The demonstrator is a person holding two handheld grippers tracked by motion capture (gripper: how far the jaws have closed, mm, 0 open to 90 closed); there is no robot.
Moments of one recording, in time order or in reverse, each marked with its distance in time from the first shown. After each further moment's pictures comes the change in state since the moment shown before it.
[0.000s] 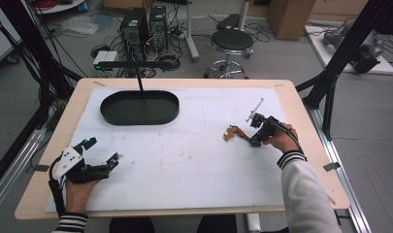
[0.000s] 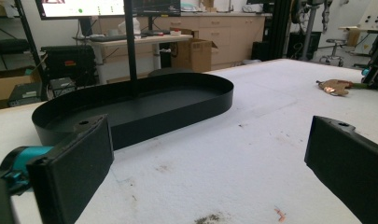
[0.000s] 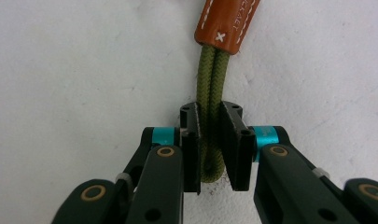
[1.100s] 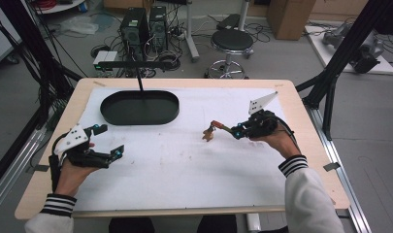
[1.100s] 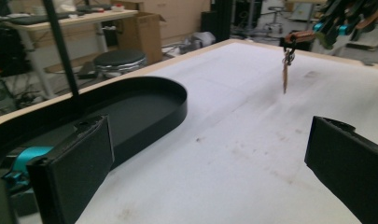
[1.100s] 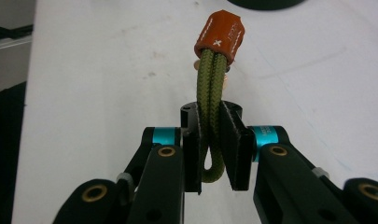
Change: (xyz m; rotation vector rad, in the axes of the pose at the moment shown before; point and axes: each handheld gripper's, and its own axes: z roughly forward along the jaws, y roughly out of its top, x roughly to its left) left arm 0.006 0.068 0.034 0.134 -0.270 0.030; right arm 0.041 0.014 -0.050 -0.588 0.225 -0.200
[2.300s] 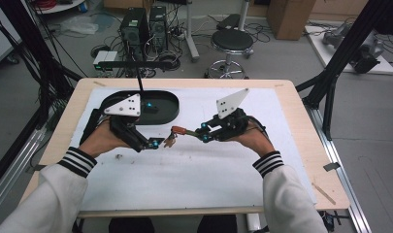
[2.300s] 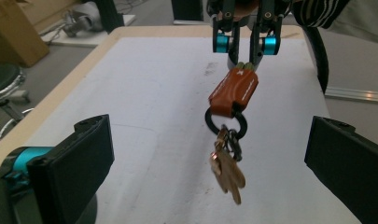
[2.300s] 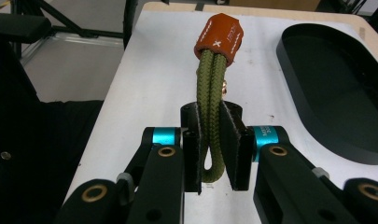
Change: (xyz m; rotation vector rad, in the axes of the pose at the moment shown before) left arm -0.045 0.104 0.098 0.221 -0.447 0.248; right arm 0.054 0.083 0.040 -0.132 0.195 -0.327
